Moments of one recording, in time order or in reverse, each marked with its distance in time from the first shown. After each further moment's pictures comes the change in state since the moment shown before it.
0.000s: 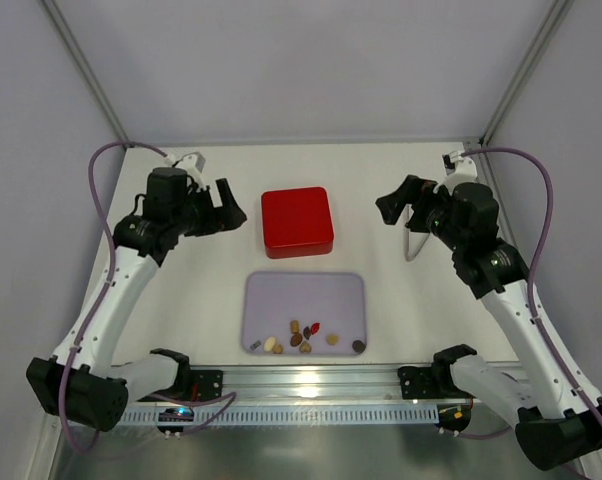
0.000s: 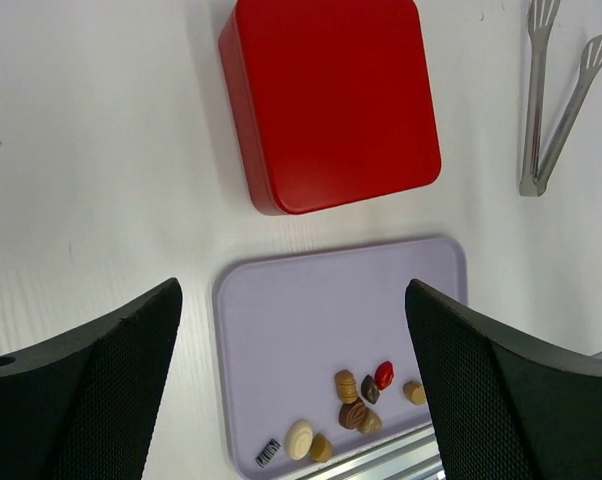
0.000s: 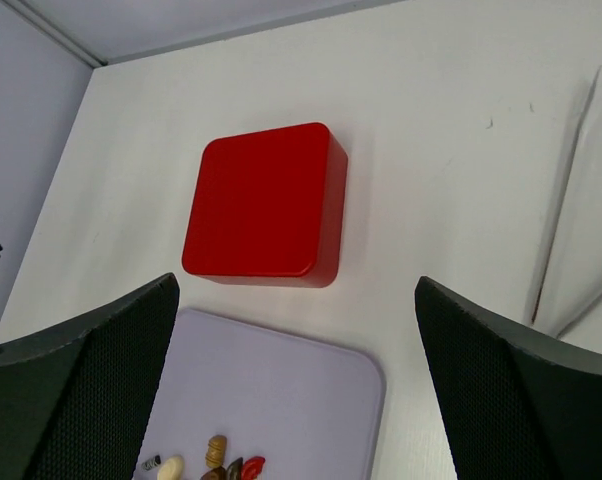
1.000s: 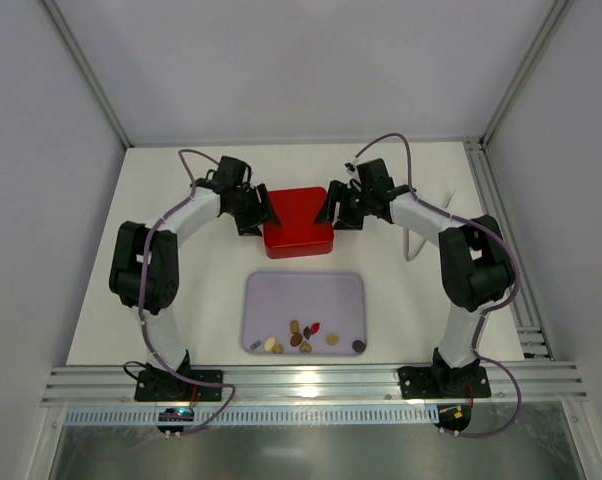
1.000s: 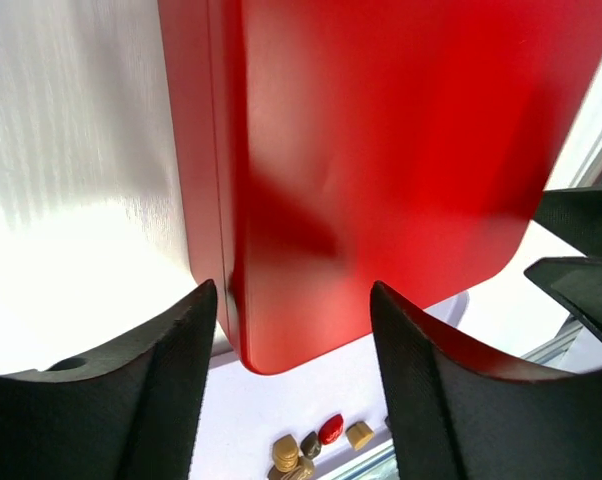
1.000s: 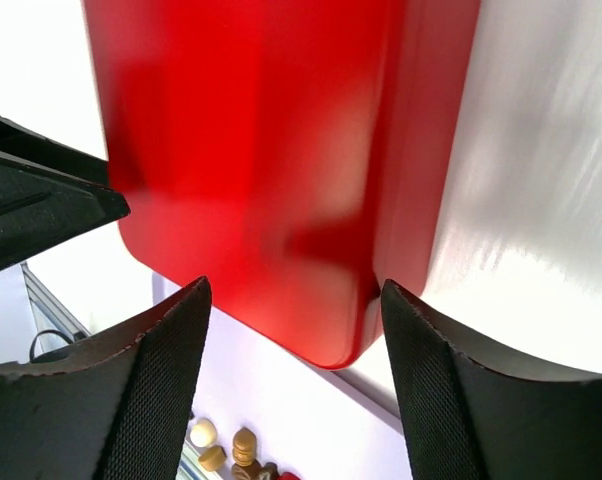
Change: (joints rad) left arm -0.043 0.697 0.134 0.155 0.174 -0.214; right arm 0.087 0.933 0.236 0.139 -0.362 0.105
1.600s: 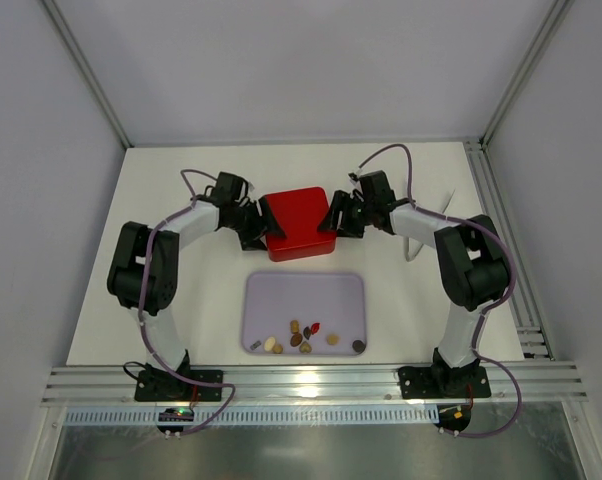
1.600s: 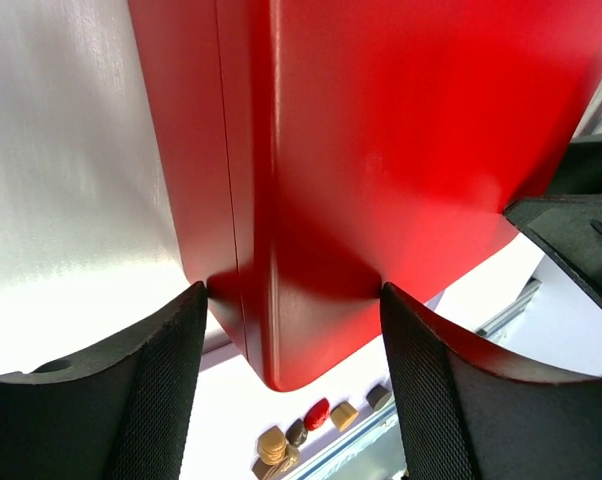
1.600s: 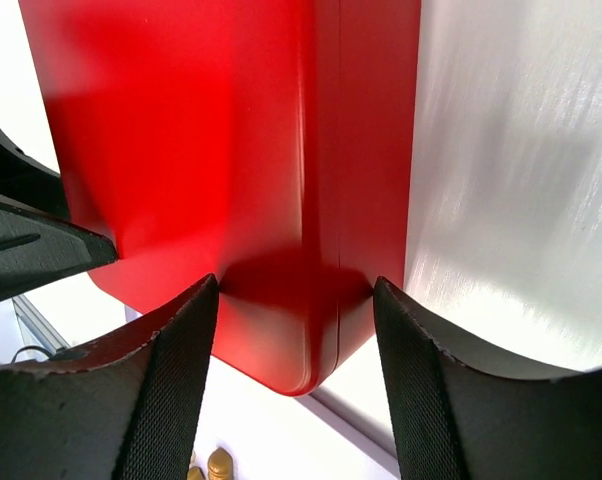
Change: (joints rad) left arm 0.011 -0.006 -0.147 0.144 0.137 -0.054; right arm -0.005 0.003 -0.119 0.156 0.014 0.029
